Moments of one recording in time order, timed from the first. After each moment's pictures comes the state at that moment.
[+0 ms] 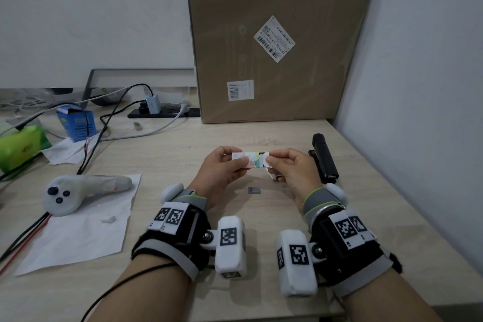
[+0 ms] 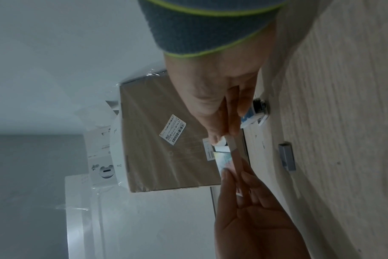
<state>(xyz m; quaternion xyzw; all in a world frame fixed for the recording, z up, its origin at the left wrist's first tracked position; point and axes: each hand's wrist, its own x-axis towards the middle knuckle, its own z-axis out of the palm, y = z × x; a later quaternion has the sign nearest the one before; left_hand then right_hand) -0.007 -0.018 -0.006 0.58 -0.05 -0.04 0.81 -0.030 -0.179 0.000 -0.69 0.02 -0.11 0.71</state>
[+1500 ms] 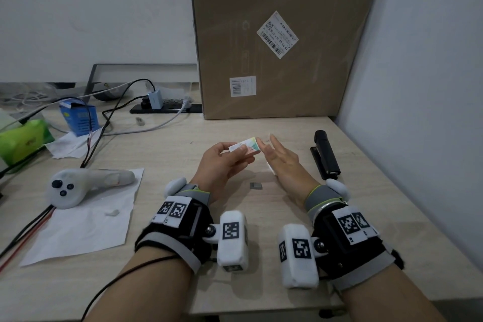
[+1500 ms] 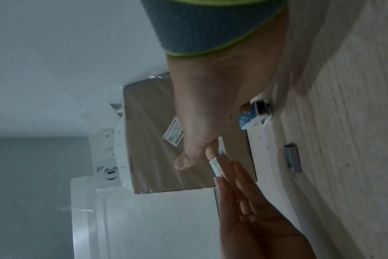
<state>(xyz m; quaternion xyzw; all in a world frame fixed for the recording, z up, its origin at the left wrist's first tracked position) -0.012 -0.019 -0.001 0.55 -0.03 -0.02 0.84 -0.052 -0.172 0.022 -0.84 -0.09 0.02 0.53</state>
